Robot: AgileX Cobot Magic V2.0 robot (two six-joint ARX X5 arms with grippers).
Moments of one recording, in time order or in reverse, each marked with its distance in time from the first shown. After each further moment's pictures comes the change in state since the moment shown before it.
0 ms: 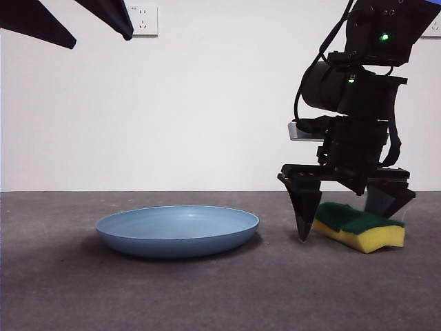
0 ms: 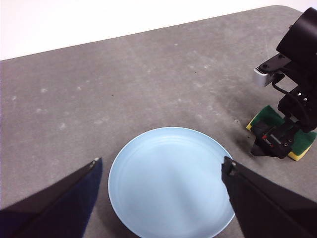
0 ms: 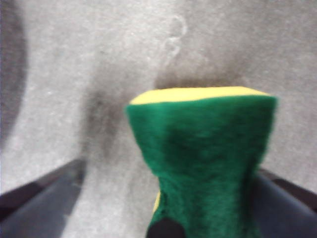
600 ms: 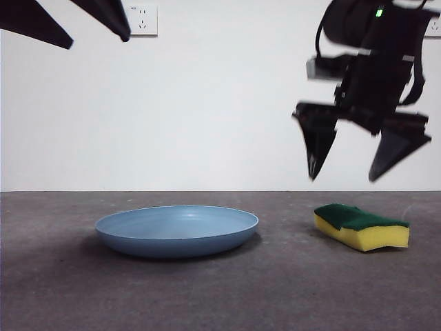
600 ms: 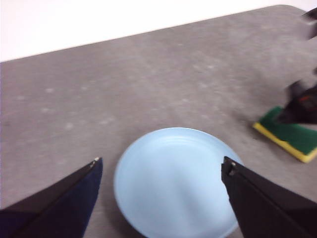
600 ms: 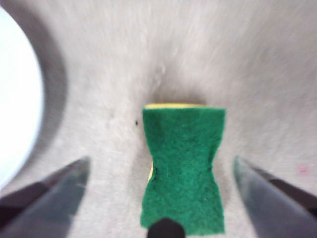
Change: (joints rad) left arm 0.000 0.000 0.000 -0.007 -0.051 0.000; right arm -0.006 -0.244 -0.015 -0.048 0.006 0.004
